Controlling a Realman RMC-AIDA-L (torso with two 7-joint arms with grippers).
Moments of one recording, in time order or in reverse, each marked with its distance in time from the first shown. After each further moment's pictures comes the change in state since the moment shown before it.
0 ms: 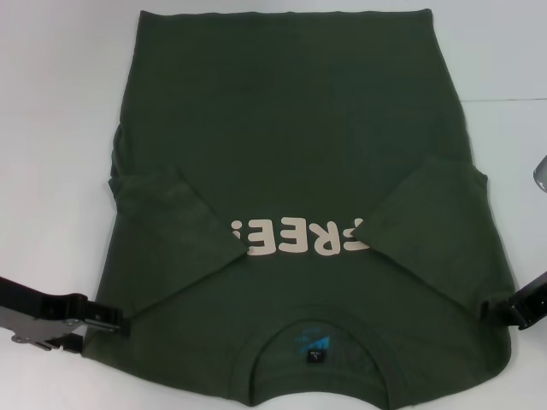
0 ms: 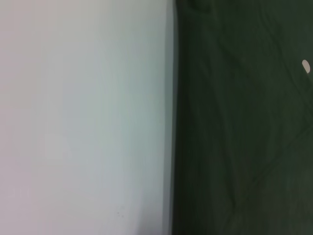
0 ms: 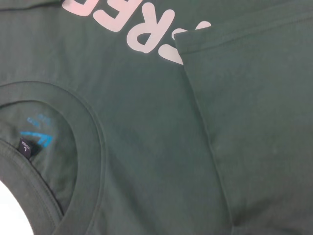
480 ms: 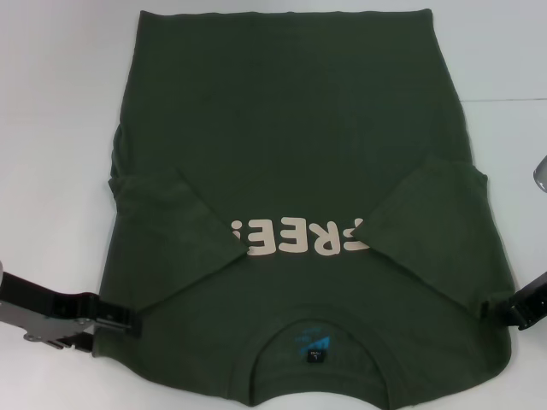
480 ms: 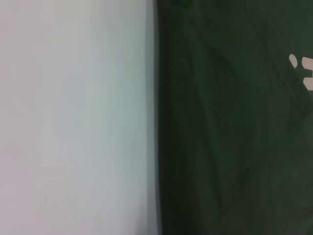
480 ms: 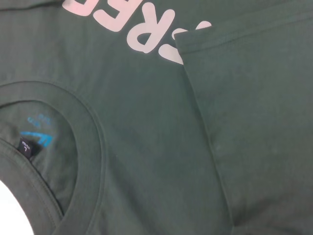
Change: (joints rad) left arm -0.015 -0.004 0.008 -0.019 -0.009 -0.001 0.004; right arm 0.000 0.000 0.000 0.000 0.000 0.000 0.000
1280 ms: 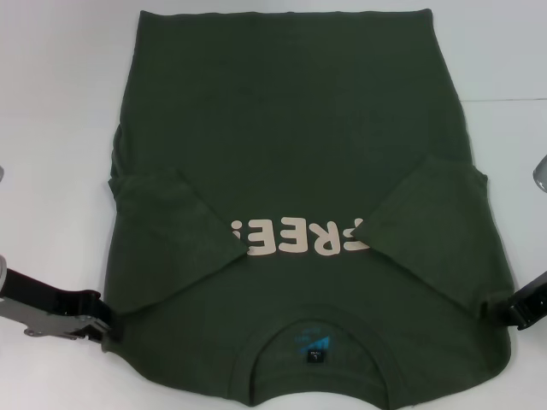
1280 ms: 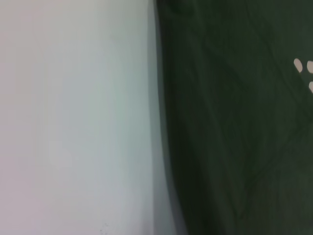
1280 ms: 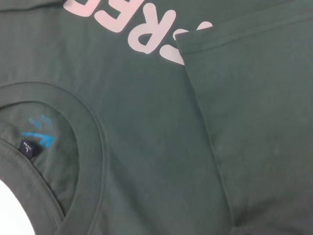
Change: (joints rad) left arm -0.008 0.001 0.019 -0.009 0.007 -0.028 0.002; right arm 0.000 0.000 0.000 0.002 0.003 0.000 0.002
